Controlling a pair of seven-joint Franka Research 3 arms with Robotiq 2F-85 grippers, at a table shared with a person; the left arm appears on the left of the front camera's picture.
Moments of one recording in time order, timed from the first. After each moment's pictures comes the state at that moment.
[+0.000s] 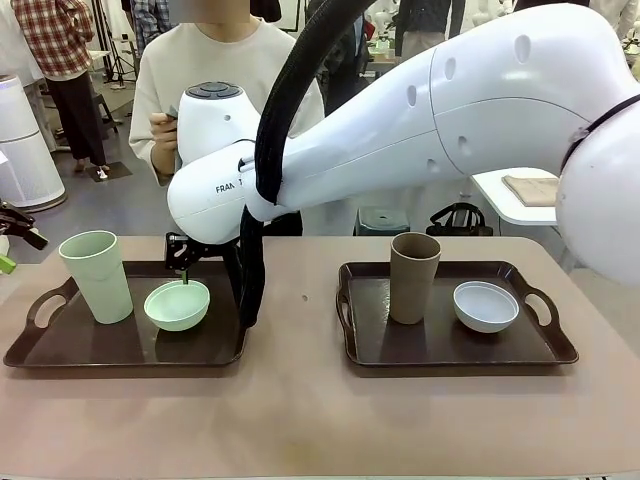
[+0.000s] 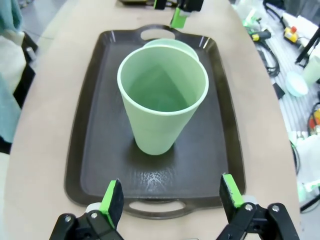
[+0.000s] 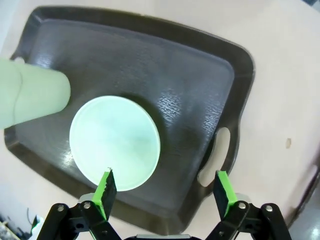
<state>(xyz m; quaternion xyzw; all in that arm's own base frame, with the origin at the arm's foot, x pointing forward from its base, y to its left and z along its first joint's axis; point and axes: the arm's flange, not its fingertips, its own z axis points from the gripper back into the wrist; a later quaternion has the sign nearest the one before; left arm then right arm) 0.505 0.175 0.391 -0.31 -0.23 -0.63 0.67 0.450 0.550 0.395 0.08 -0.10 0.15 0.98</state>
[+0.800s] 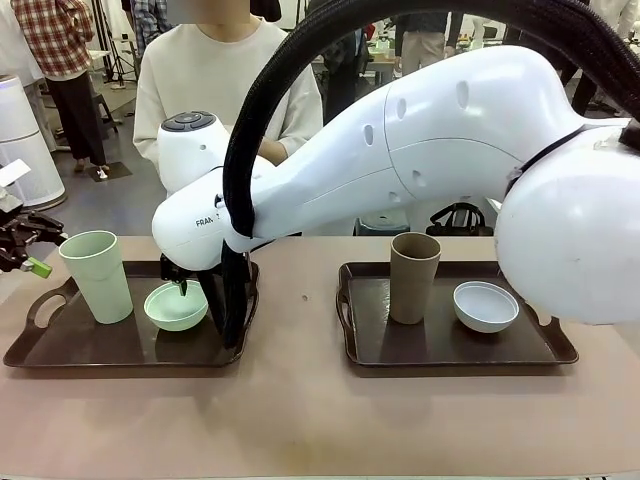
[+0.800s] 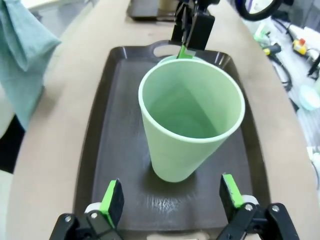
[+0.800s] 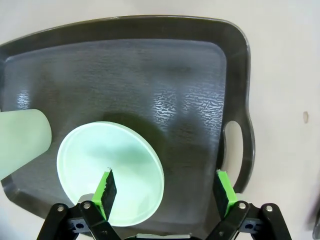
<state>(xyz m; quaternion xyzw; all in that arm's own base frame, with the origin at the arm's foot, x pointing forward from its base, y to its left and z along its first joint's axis) 0.522 0.150 0.353 -0.33 -0.28 -0.62 0.65 0.451 0.574 0.357 0.05 -0.09 0.03 0.99</state>
